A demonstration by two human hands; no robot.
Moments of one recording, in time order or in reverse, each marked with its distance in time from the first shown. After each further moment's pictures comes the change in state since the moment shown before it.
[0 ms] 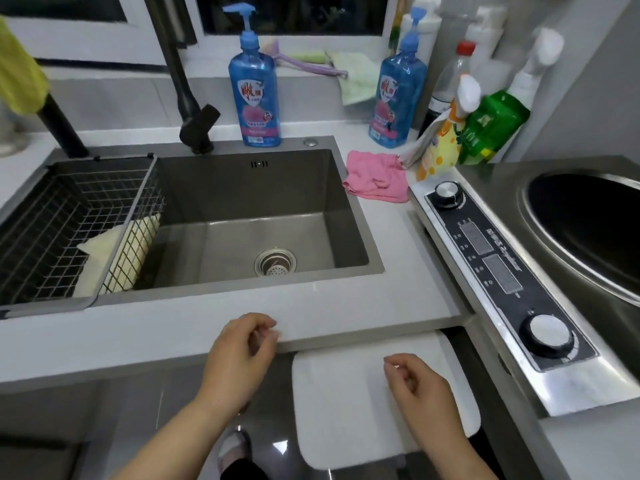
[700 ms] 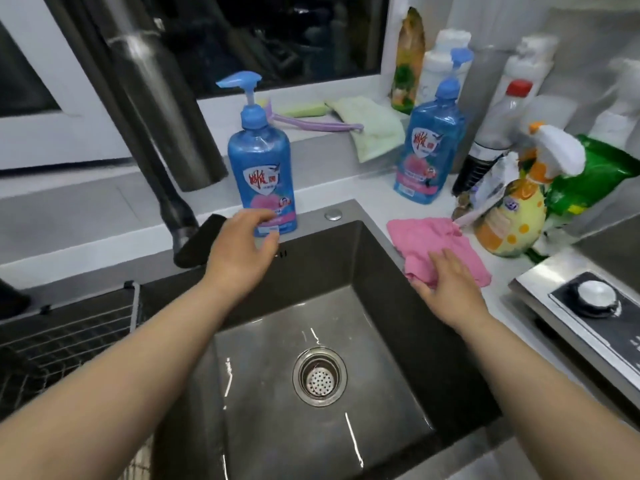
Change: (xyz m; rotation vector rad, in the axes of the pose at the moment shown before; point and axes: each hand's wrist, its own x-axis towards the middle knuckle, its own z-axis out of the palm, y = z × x) left_hand 0.364 0.012 -0.099 0.211 0.011 0.321; right_hand 0.285 -0.164 0.041 -0.569 0.268 0.054
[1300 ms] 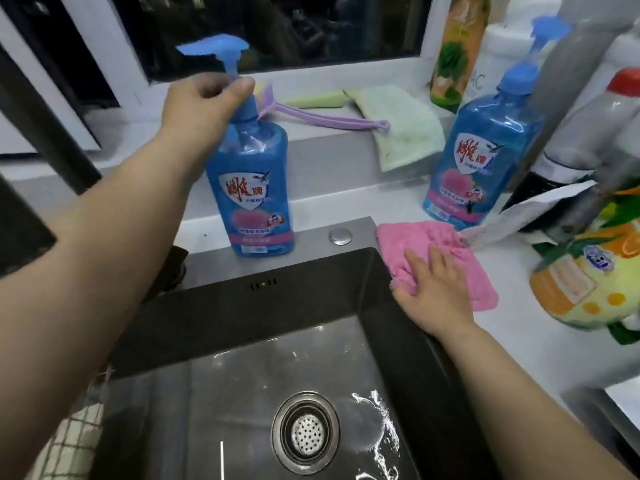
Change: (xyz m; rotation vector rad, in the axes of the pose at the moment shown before) left_hand 0.179 0.004 0.003 -0.387 0.257 -0.148; right_hand 0.113 -0.025 0.031 -0.149 -0.134 -0.150
